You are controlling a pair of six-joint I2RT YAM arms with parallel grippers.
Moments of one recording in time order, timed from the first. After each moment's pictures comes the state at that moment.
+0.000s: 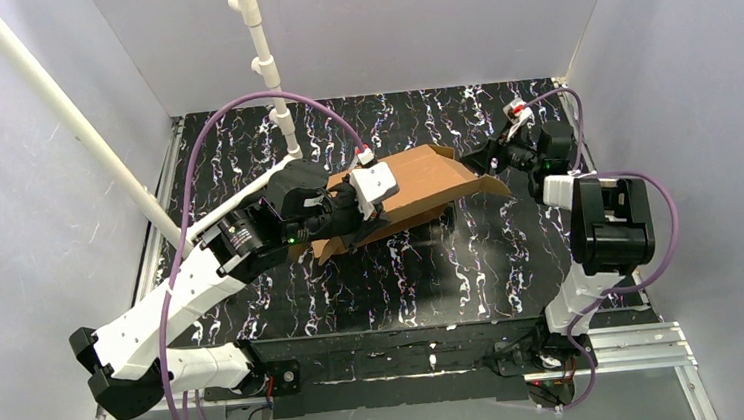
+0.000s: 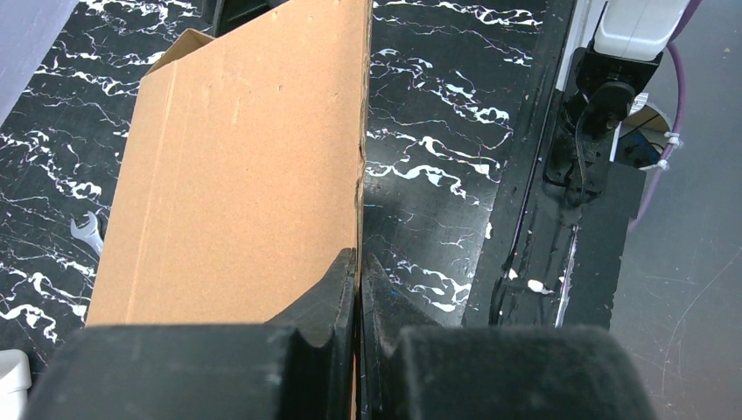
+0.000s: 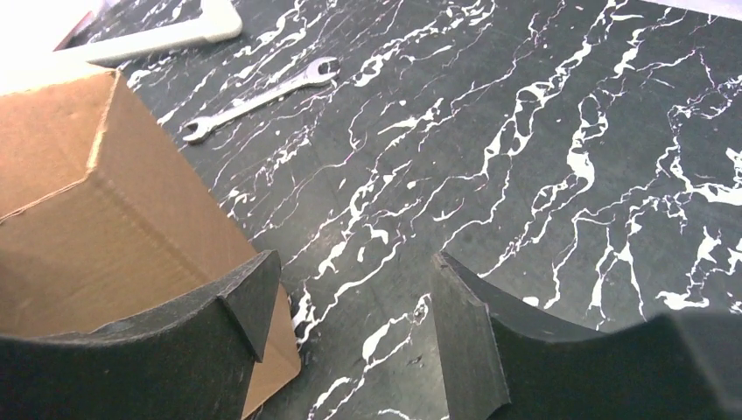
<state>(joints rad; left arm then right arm) -0.97 1.16 1.37 -0.64 0.22 0.19 -0.08 1.75 0.87 0.62 -0.94 0.07</state>
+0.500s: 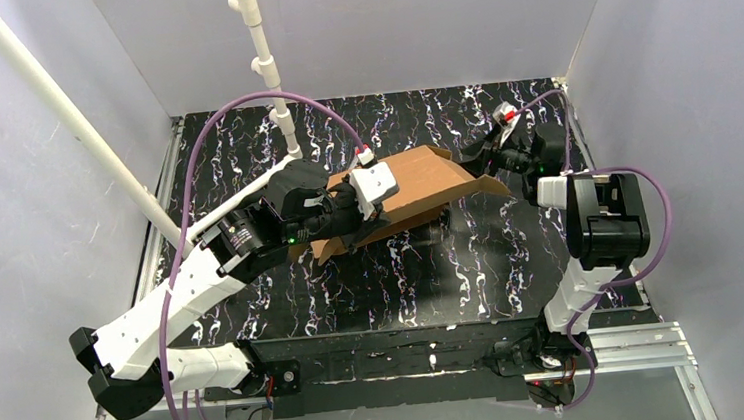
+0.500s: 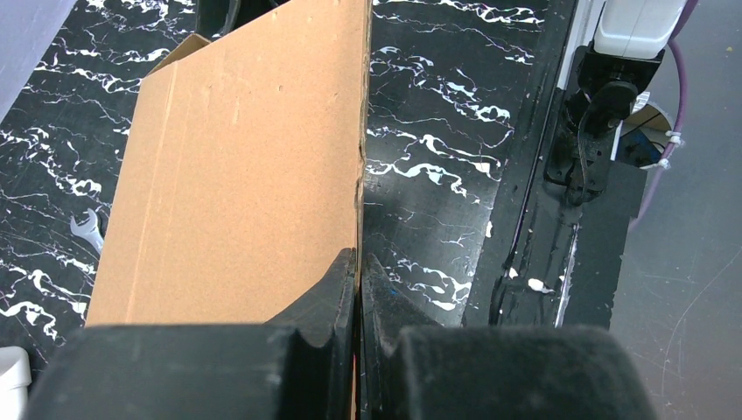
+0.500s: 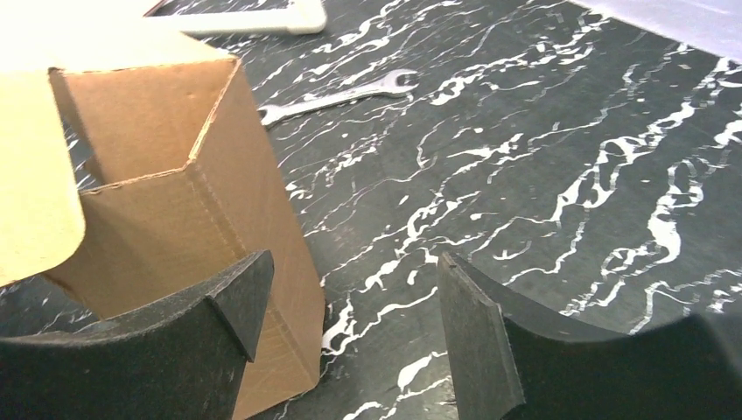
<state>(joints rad) -0.97 1.16 1.37 -0.65 0.22 0.19 -0.05 1.81 0.87 0.81 -1.10 0.10</state>
